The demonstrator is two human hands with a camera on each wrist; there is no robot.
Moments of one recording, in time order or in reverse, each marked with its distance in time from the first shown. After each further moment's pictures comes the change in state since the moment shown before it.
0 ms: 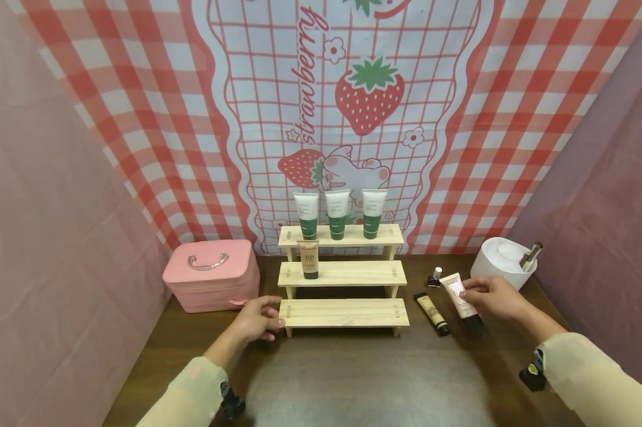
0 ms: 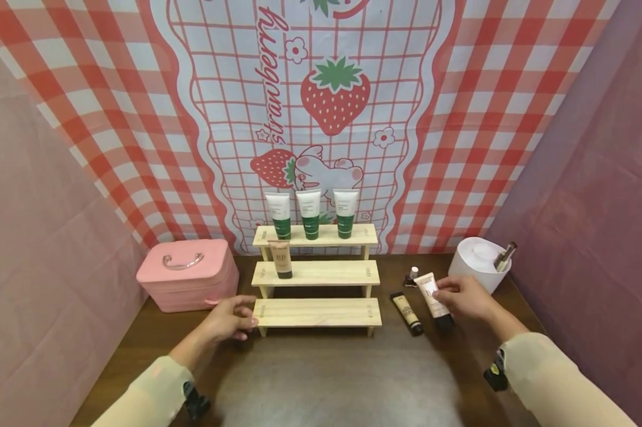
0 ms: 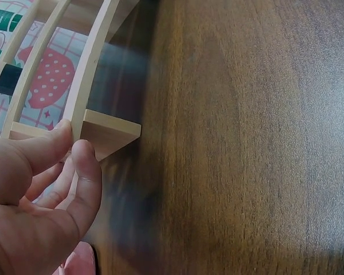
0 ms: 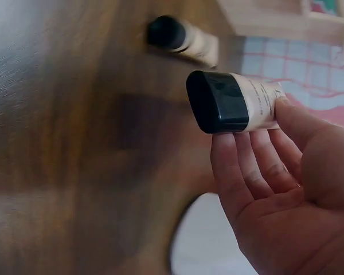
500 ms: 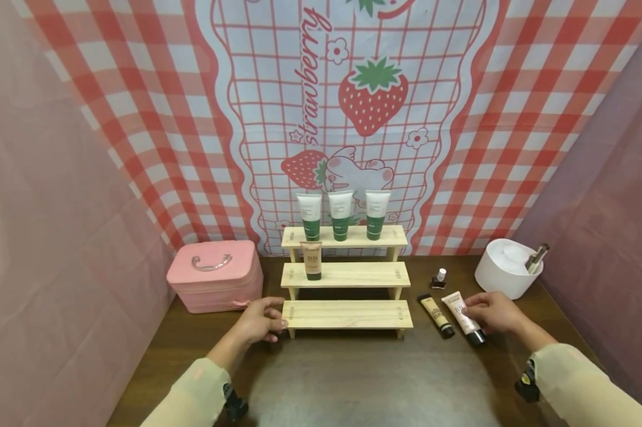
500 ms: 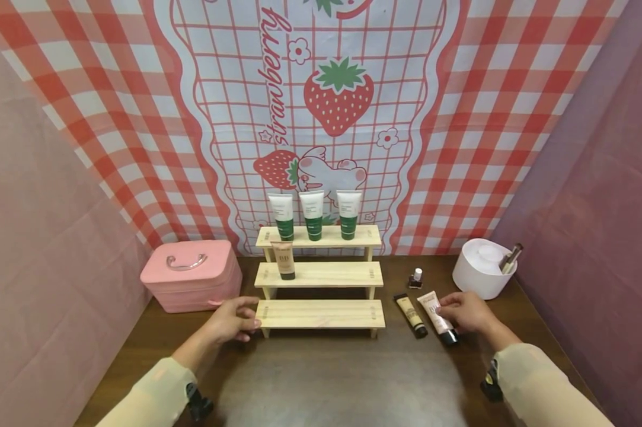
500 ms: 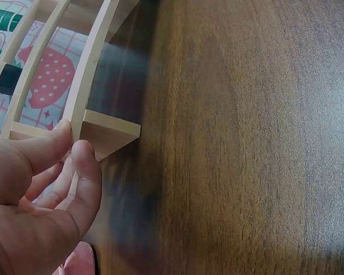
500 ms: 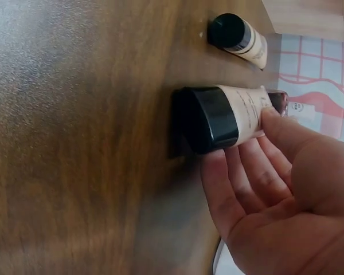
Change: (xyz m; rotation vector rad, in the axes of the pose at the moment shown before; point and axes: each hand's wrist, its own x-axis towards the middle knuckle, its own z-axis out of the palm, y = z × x) left_hand -0.001 -0.001 -0.001 0.001 0.002 0.014; right_hand -0.003 0.027 0.019 0.007 -0.021 0.134
